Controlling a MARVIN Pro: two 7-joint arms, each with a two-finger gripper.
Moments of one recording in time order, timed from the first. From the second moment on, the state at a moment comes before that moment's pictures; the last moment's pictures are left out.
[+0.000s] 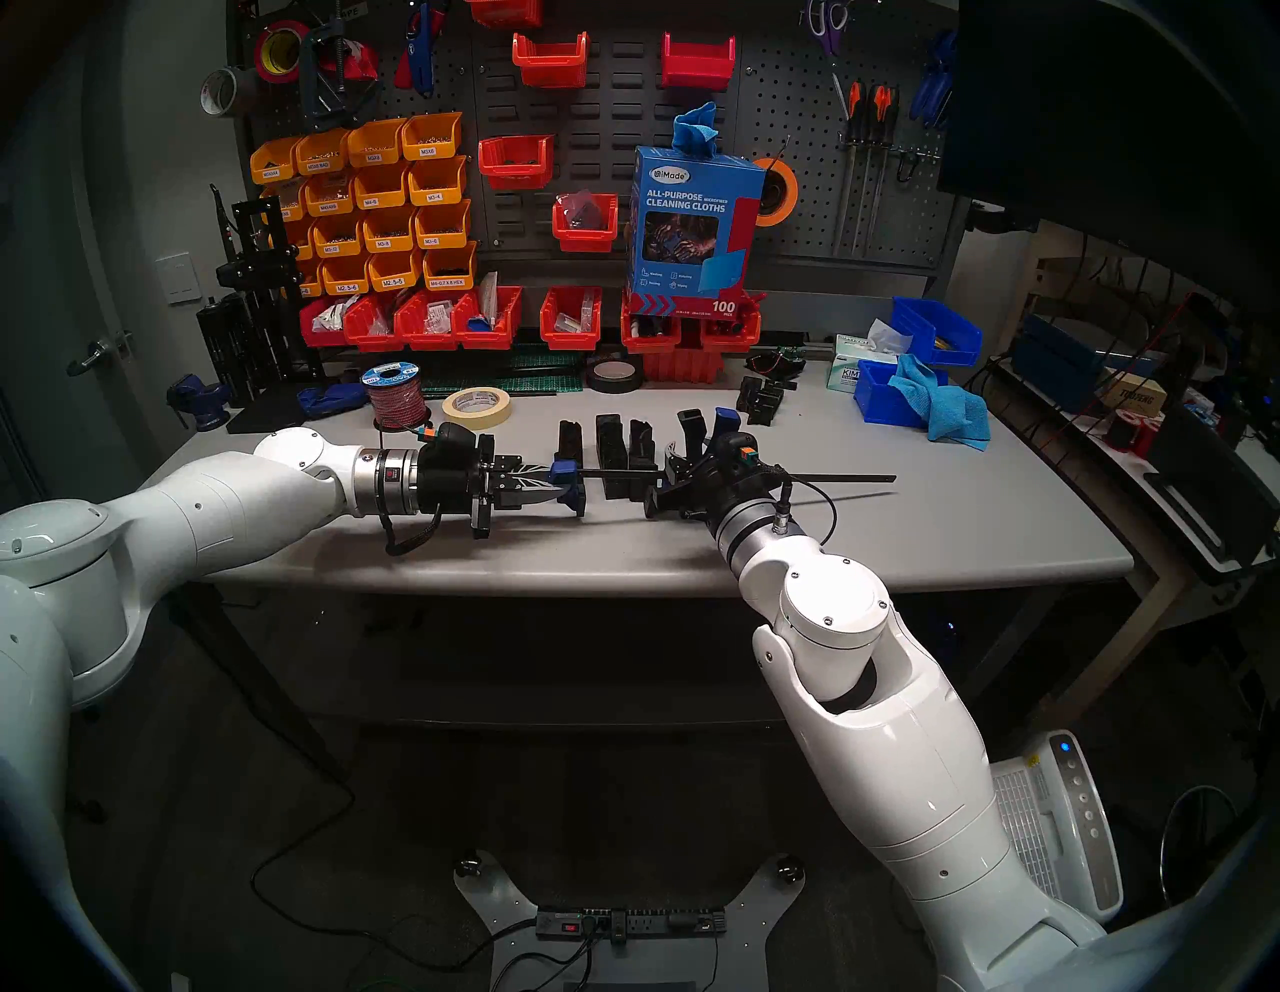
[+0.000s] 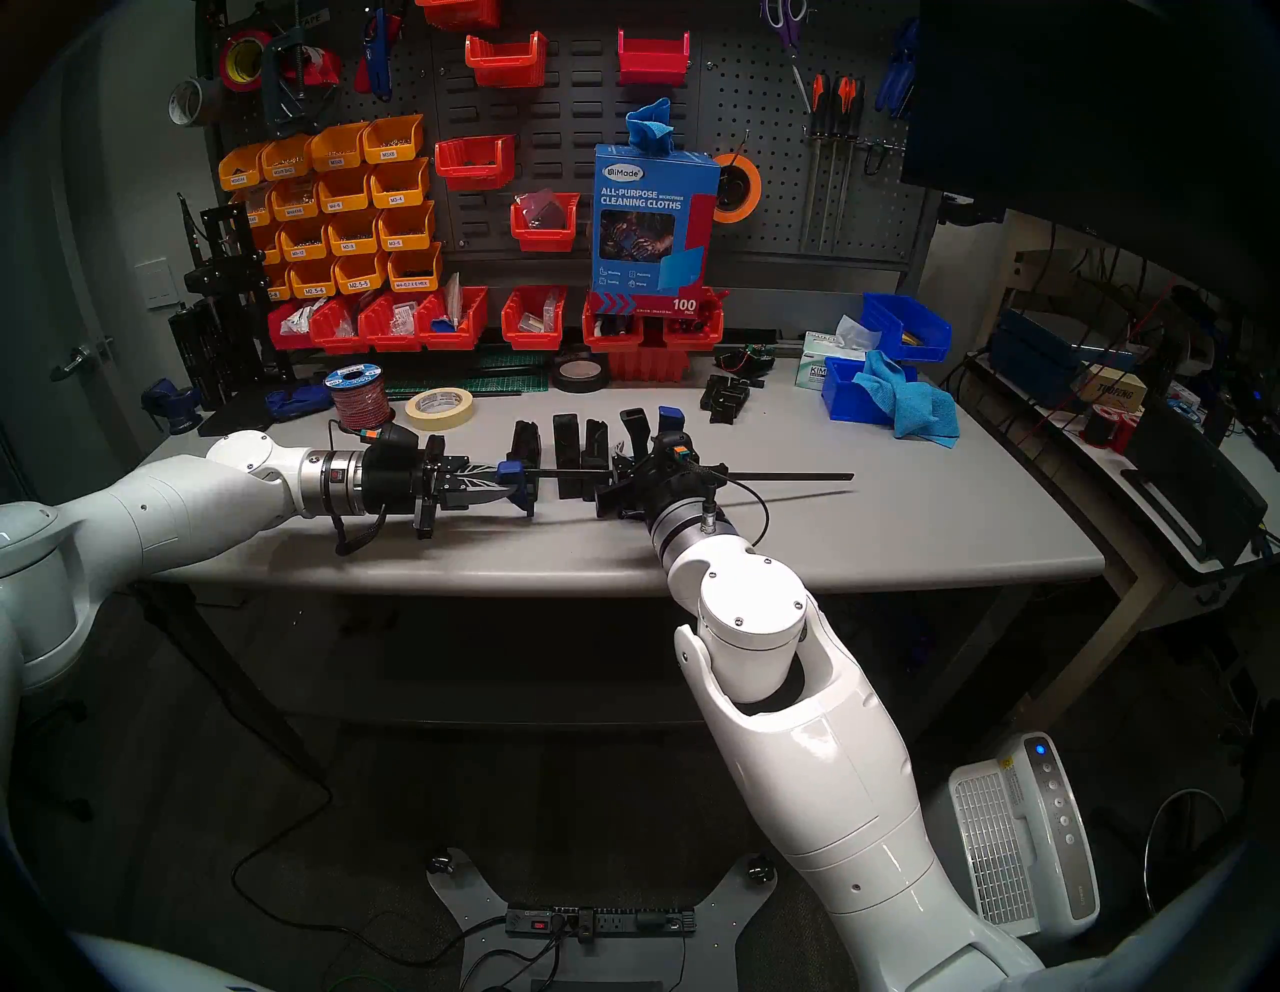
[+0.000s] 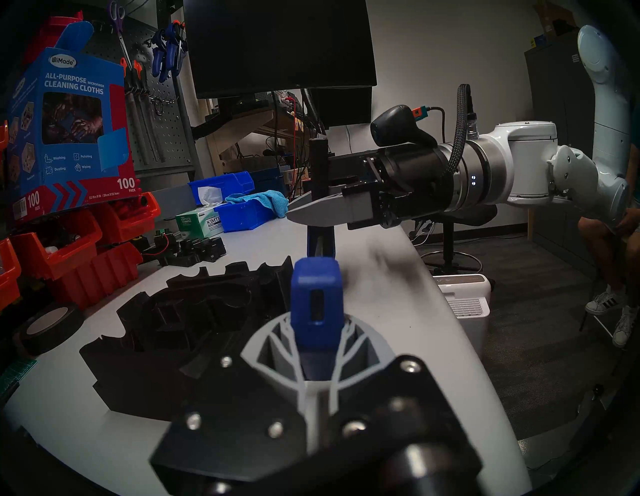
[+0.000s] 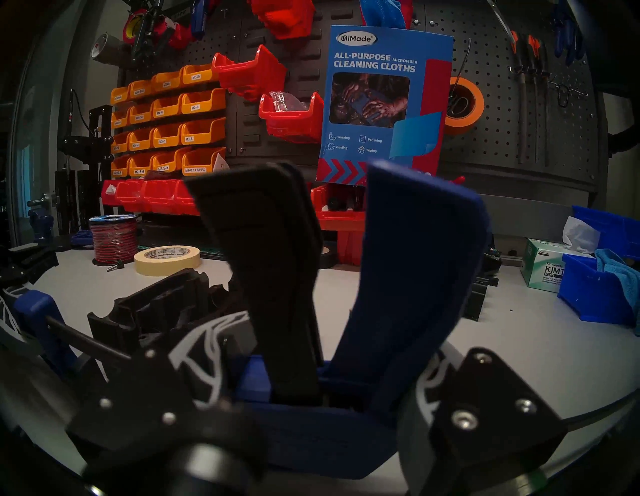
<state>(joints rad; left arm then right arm) 0.35 -0.81 0.06 -0.78 -1.41 -0.56 -1.28 -1.50 -1.36 1.20 -1.91 0.18 0.34 -0.15</state>
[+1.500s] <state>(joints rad) 0.34 -0.79 0.05 -0.81 -1.44 -0.57 -1.26 -1.46 -1.27 1.29 -1.91 0.18 0.31 -0.06</state>
